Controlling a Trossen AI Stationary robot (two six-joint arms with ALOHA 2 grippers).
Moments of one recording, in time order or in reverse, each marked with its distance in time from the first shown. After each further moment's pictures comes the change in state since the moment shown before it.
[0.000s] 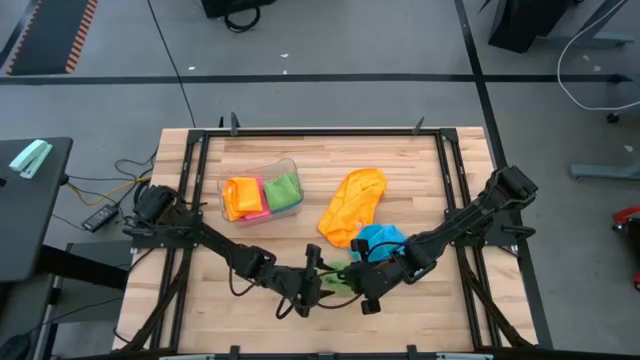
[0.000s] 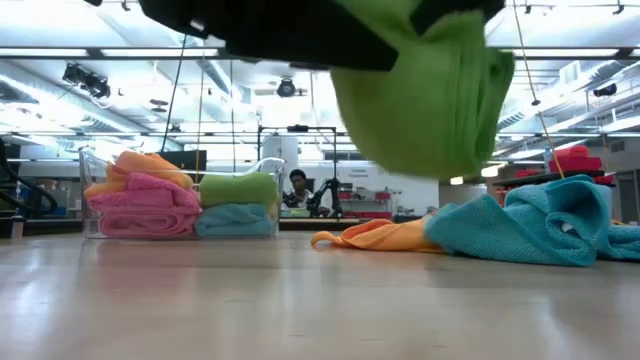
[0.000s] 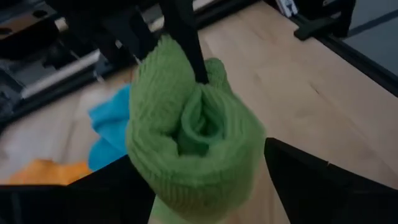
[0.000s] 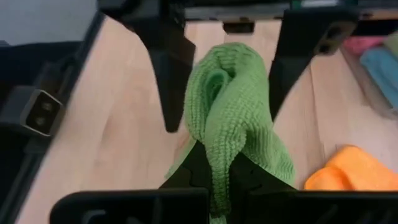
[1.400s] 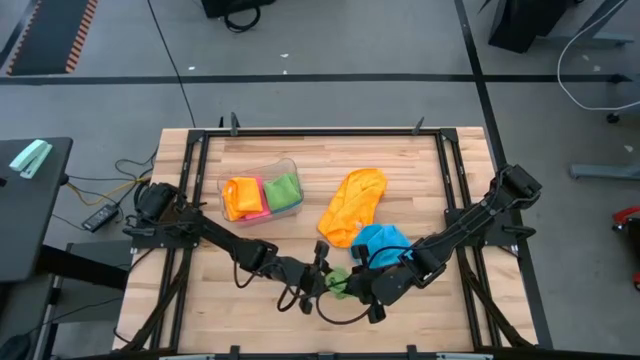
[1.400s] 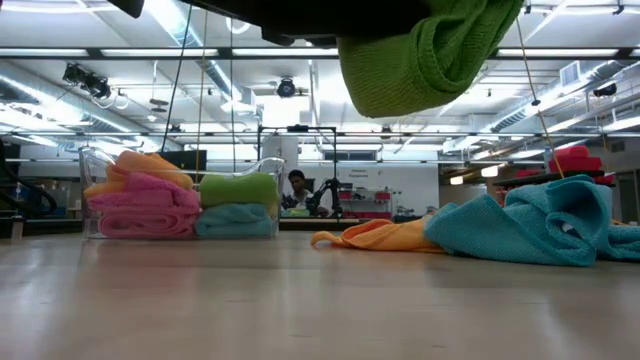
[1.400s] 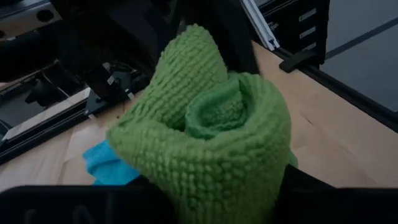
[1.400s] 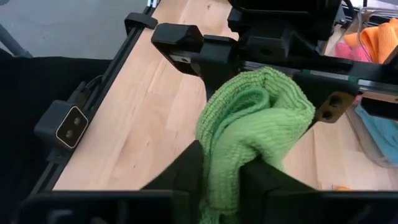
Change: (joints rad) left arm 0.062 -0.002 0.001 0.117 0.152 0.092; right arm 0.049 -0.020 0.000 0.089 0.038 -0.116
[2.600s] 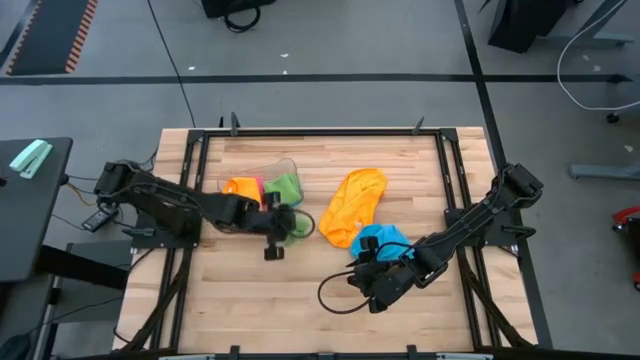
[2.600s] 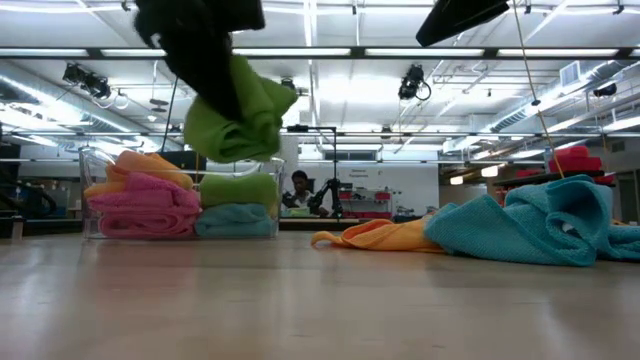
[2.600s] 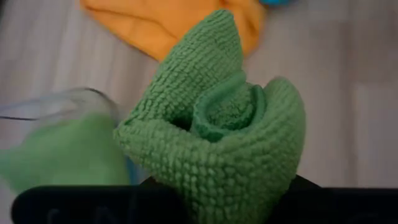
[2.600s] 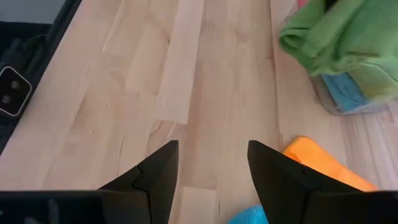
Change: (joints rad) left arm 0.243 -0.394 0.000 -1.086 -0.017 -0.475; right arm 0.013 -0.016 -0.006 -0.186 0.112 0.096
